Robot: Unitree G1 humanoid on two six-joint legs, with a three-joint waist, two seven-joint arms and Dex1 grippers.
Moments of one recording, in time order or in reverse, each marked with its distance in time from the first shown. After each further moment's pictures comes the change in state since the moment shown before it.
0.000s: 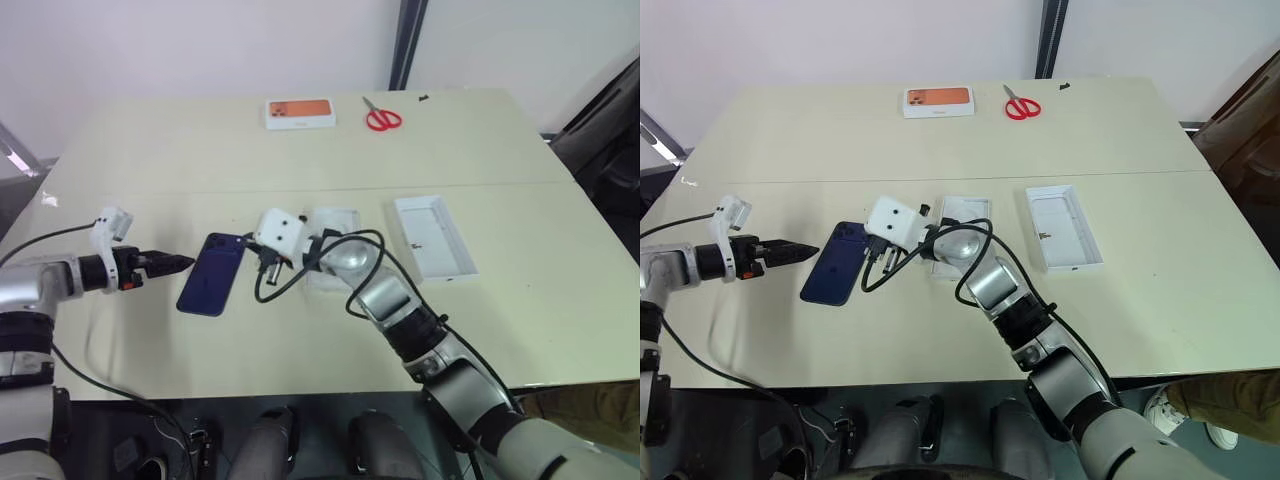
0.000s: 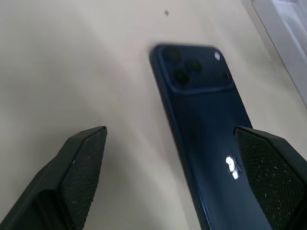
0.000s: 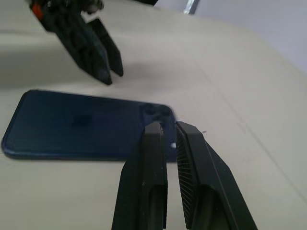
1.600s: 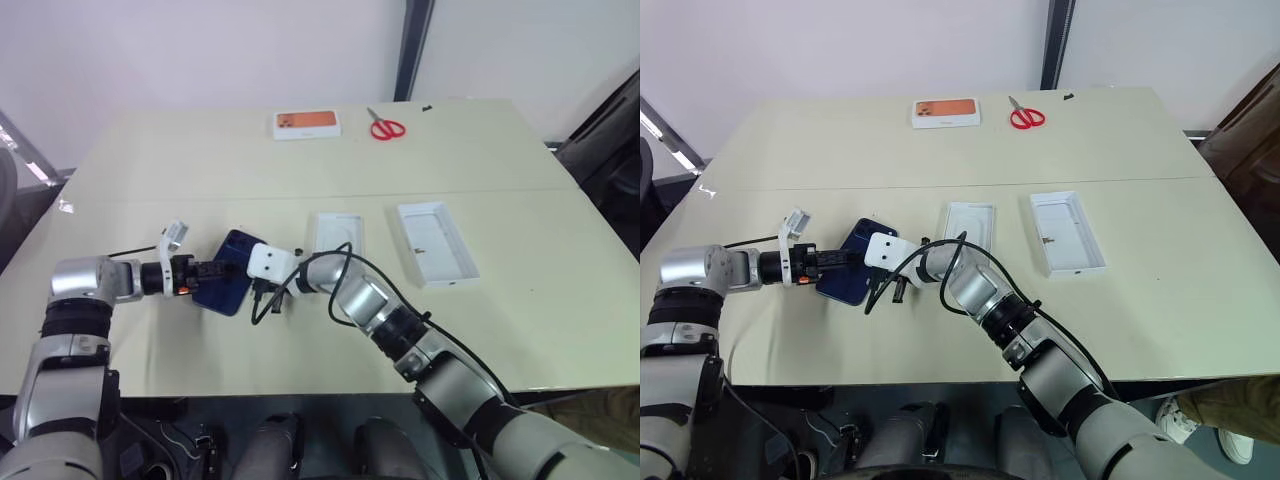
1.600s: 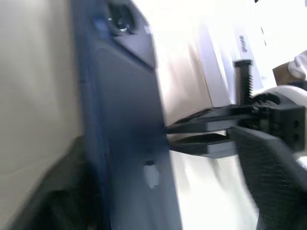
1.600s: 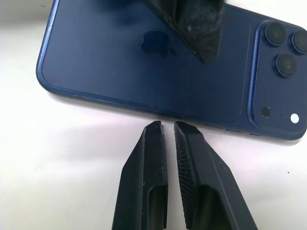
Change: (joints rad) left arm -0.102 -0.208 -0.024 0.067 -0.023 0.267 -0.009; right arm -0.040 0.010 0.102 0.173 -0.083 0.128 0.088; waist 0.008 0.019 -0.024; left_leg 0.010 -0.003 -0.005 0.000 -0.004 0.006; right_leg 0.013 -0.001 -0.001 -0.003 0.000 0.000
